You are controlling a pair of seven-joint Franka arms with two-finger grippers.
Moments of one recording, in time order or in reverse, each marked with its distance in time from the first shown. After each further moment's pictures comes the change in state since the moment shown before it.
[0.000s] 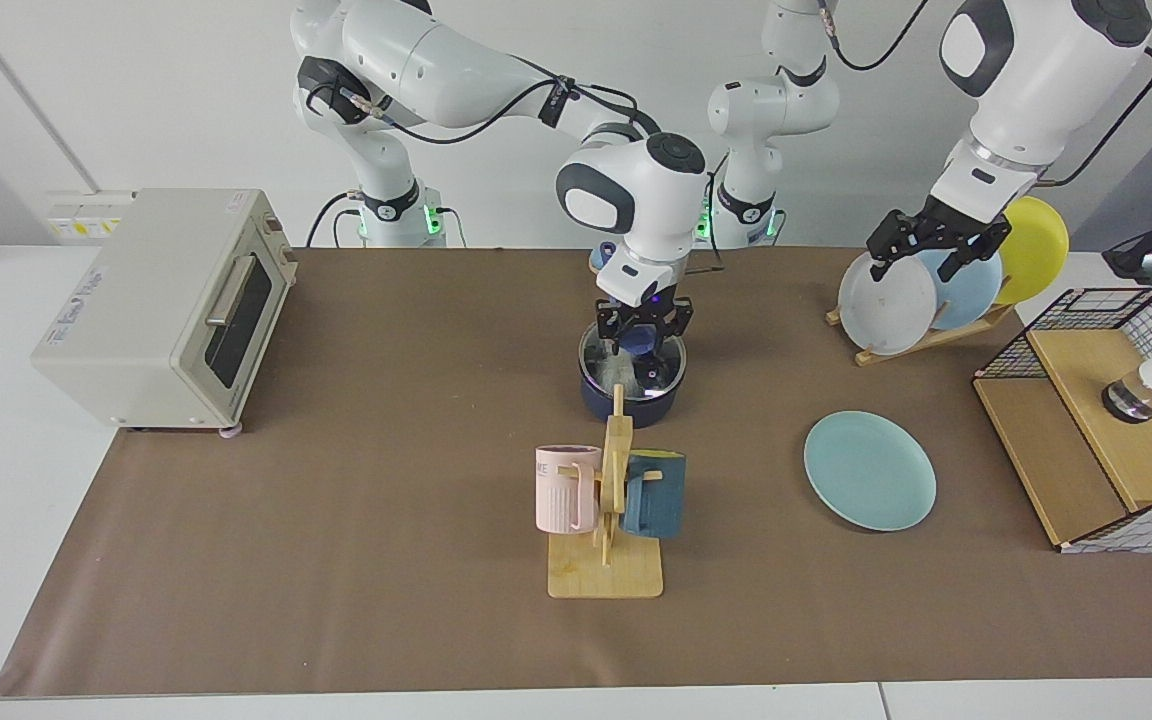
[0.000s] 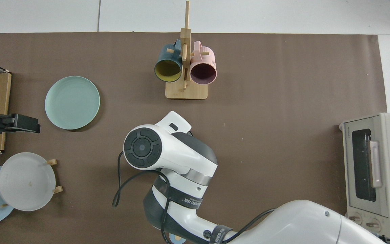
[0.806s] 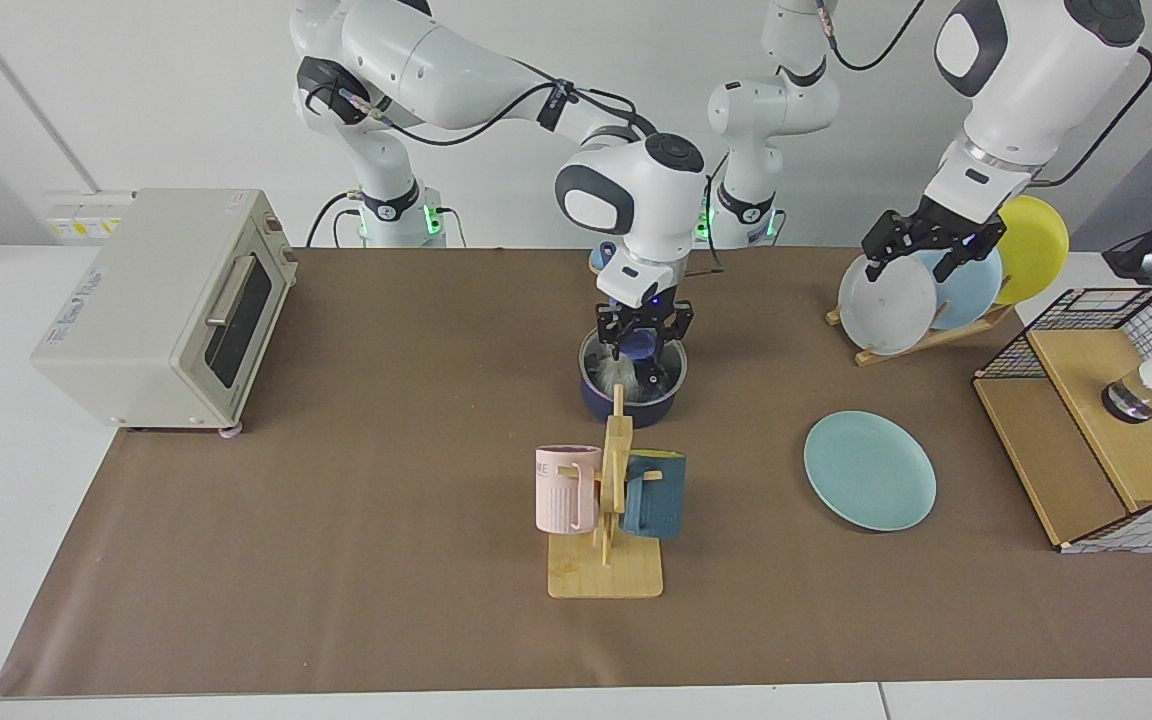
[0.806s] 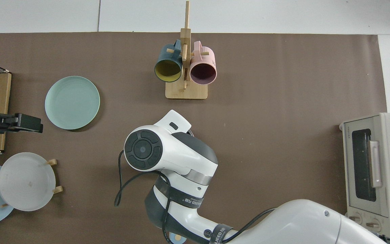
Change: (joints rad) left arm 0.000 0.000 -0.011 0.000 0.000 0.001 -0.013; right arm -0.004 0.001 0.000 -0.007 -0.032 0.025 0.000
